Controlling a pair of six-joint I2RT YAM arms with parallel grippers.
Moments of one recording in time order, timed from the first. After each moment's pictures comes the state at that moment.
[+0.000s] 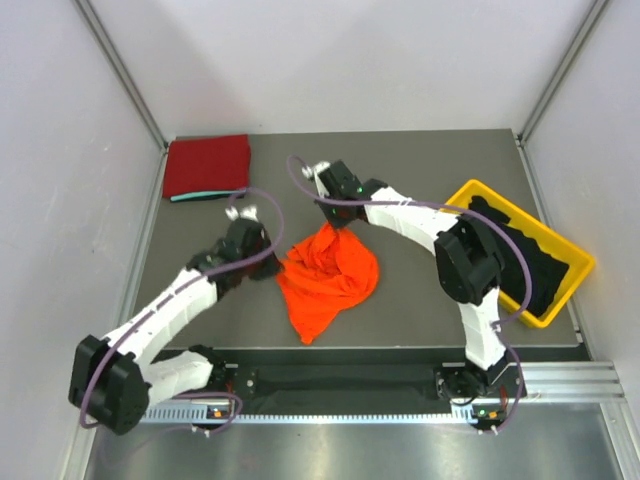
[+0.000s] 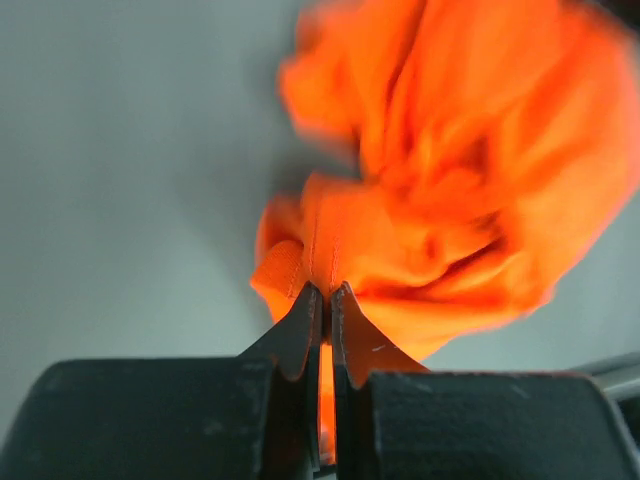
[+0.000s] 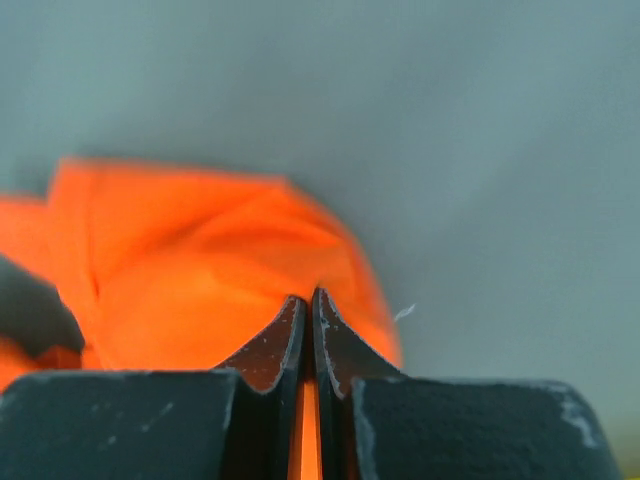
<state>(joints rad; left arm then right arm) -0.53 1.05 0.63 -0.44 -0.01 -0.73 0.73 2.01 1.55 -0.48 0.05 0.03</state>
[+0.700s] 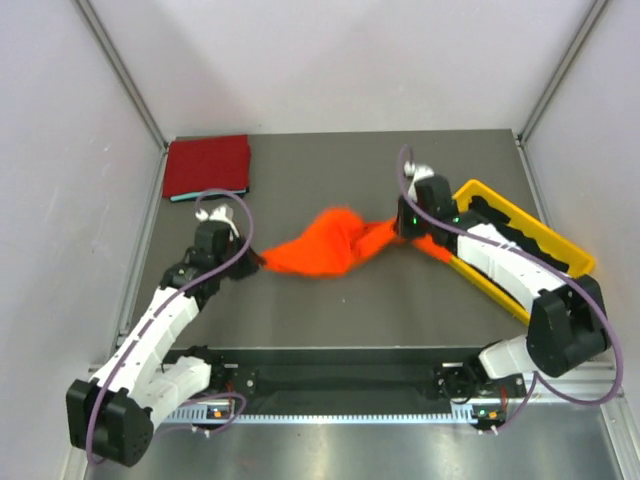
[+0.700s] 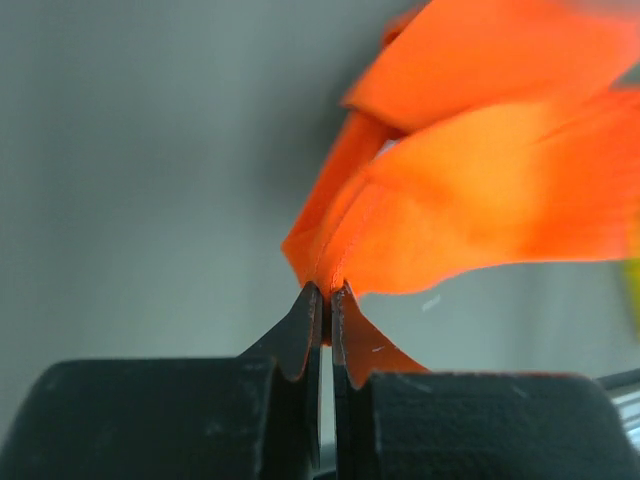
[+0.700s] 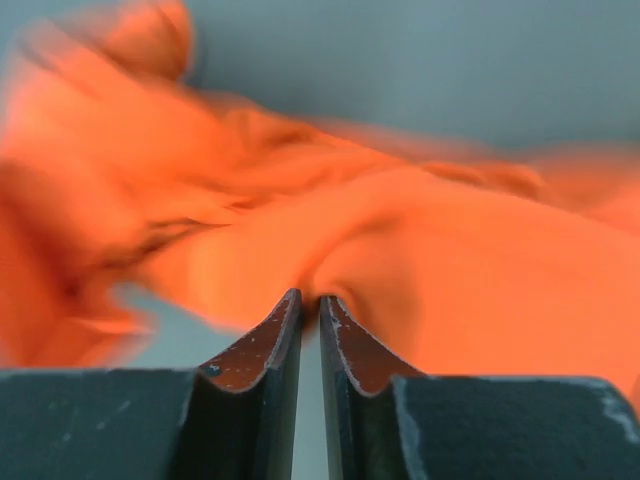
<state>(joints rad) -0.29 0.94 0.77 -0.48 0.08 -0.66 0.44 1.39 1.09 -0.33 0.00 0.27</state>
